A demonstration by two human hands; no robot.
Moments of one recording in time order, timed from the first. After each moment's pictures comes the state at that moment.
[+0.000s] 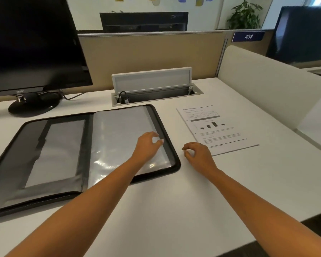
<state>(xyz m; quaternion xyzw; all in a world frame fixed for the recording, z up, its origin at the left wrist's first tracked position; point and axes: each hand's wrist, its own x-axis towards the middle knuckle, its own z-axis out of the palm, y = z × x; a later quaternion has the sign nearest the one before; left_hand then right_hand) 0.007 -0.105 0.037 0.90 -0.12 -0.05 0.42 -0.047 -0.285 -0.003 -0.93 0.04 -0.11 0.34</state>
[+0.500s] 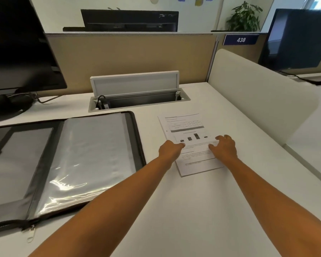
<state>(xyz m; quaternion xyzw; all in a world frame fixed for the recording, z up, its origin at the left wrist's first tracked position) 0.034 -0.275 0.037 0.81 0.04 -0.22 0.55 0.017 -0.459 0.005 -0.93 0.27 -0.06 0.26</state>
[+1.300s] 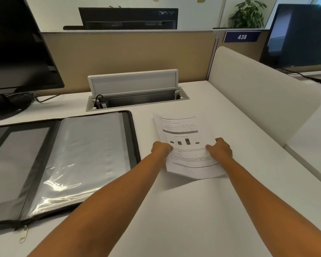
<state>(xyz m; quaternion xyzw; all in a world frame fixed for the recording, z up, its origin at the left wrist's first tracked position) 0.052 -0.274 0.028 0.69 0.19 -0.24 0.65 0.021 -0.454 0.008 -0.89 0.32 -0.02 0.33</state>
